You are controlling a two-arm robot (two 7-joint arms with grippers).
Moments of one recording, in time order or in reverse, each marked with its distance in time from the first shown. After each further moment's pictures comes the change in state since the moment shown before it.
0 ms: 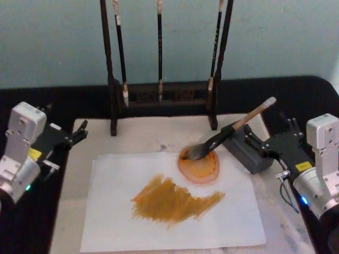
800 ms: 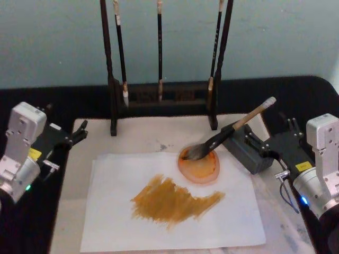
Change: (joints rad) left arm 0.000 0.000 0.000 0.000 0.000 0.000 0.000; right arm 0.000 0.000 0.000 0.000 0.000 0.000 0.000
